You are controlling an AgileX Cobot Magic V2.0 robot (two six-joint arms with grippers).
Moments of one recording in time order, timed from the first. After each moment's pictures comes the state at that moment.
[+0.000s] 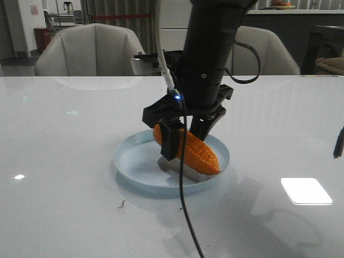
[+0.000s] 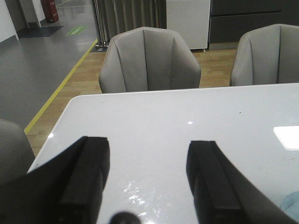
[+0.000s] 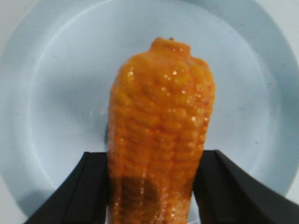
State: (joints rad) left arm -0.18 0.60 -0.85 0.33 0.53 -0.22; right arm 0.57 2.03 -1.53 0.06 0.81 -0.16
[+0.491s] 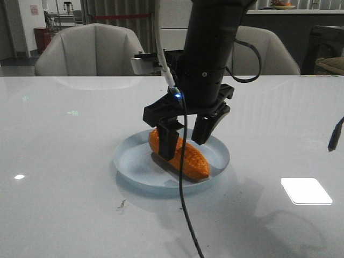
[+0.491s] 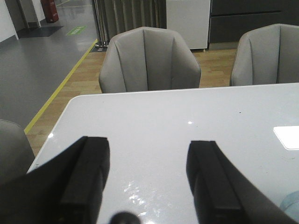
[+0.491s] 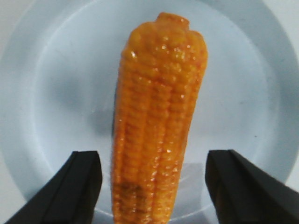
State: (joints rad) left arm -0.18 0.60 -0.85 0.33 0.53 -0.22; right arm 0.57 2.02 -1.53 0.07 0.83 -0.16
